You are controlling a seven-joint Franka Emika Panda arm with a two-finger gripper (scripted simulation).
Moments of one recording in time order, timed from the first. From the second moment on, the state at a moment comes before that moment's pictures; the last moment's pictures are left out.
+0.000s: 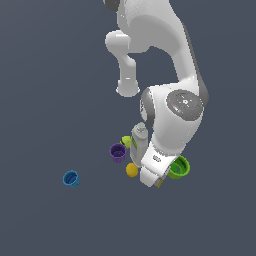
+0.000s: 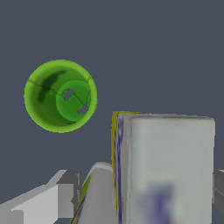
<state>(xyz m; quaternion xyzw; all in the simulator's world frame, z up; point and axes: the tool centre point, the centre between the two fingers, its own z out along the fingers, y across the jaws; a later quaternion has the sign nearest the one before) 0.112 0.107 0.157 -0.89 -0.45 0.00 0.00</state>
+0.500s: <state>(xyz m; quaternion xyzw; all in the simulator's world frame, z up) 0.113 0.107 0.152 -0.89 -0.45 0.00 0.00</state>
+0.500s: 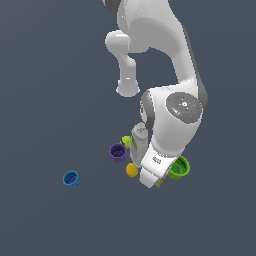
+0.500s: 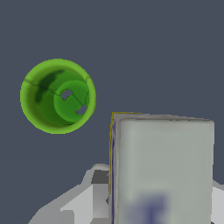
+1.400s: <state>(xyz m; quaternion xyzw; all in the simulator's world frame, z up) 0.099 0.096 0.181 -0.89 -0.45 0.00 0.00</state>
